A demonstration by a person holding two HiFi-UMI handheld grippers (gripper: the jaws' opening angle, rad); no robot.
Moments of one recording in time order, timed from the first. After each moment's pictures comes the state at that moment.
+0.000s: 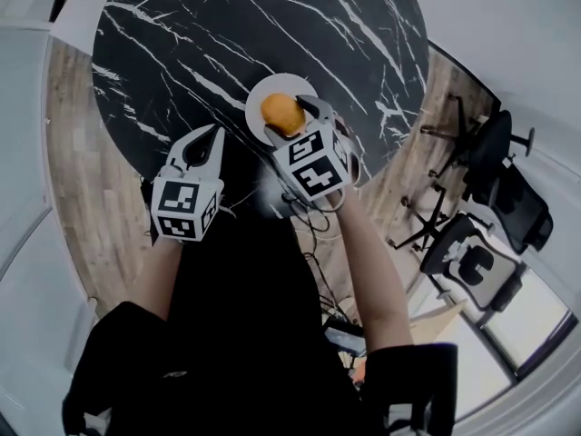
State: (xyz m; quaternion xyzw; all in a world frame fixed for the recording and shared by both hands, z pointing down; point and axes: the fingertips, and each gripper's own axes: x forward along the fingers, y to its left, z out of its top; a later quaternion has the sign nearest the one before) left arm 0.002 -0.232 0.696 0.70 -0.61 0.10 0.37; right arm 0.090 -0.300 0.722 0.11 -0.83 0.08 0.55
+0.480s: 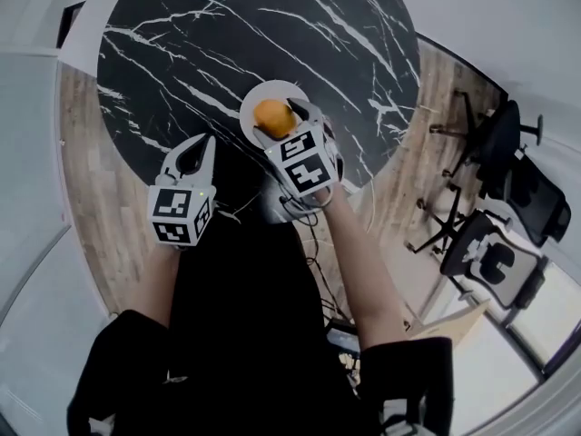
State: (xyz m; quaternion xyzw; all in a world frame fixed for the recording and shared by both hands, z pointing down) left arm -0.004 -0.230 0.680 0.70 -0.61 0.13 0.35; right arm 0.085 -0.304 0.721 0.16 -0.85 0.14 0.48
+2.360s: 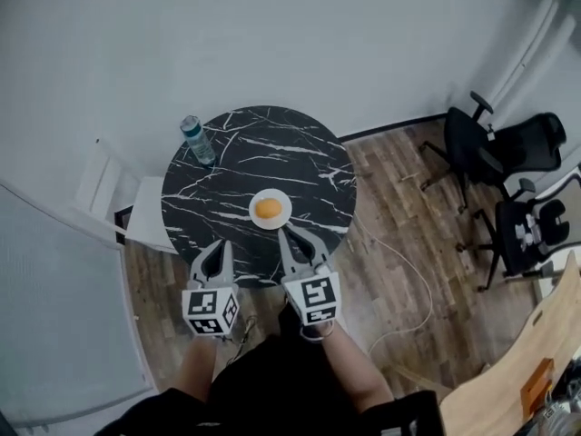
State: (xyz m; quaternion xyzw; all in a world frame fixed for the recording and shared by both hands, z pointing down) left arm 0.046 -0.099 0.417 0.79 -0.60 0.08 0.10; right arm 0.171 -0.123 0.404 0.48 -0.88 0.03 0.04
